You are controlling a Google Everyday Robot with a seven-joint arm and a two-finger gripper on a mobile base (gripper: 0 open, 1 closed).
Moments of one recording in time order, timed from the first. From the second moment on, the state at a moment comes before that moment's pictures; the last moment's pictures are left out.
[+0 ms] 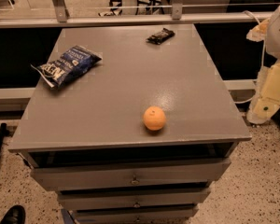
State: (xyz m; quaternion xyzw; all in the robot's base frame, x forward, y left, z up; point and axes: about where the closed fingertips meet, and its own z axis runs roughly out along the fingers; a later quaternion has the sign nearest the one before) arm 0.438 -0.216 0.980 -0.60 0.78 -0.04 0.17
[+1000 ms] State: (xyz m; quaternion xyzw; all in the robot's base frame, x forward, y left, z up) arm 0.442 -0.201 0.950 -0.59 0.78 0.01 0.20
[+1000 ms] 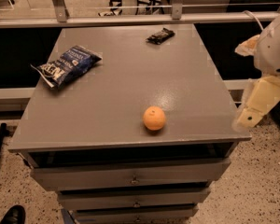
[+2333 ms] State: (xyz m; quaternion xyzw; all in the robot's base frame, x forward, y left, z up) arm 0.448 -0.084 0.855 -0.56 0.74 0.24 0.28
